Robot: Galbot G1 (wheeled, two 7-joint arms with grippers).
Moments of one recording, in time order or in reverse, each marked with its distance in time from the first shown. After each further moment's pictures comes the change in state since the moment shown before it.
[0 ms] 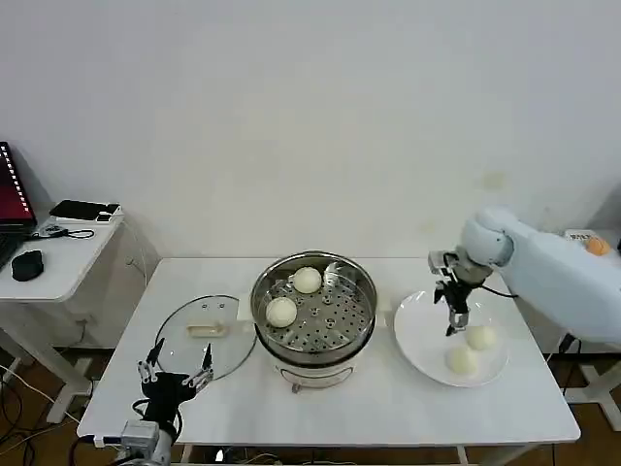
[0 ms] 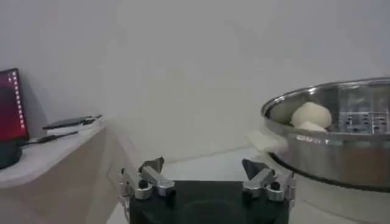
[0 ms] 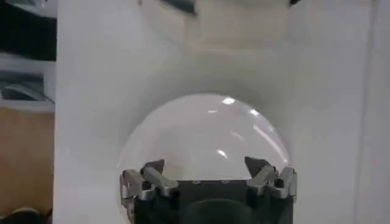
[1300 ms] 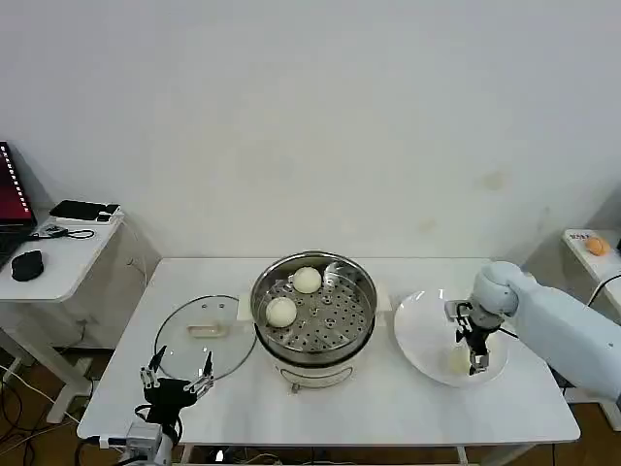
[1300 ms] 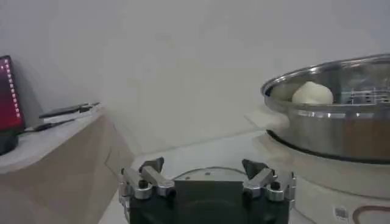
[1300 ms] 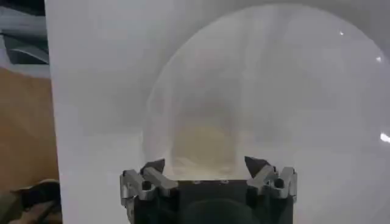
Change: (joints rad) left arm -0.003 0.010 0.000 0.038 0.008 0.002 0.002; right arm -0.260 0.000 0.185 -0.057 -0.179 0.054 0.050
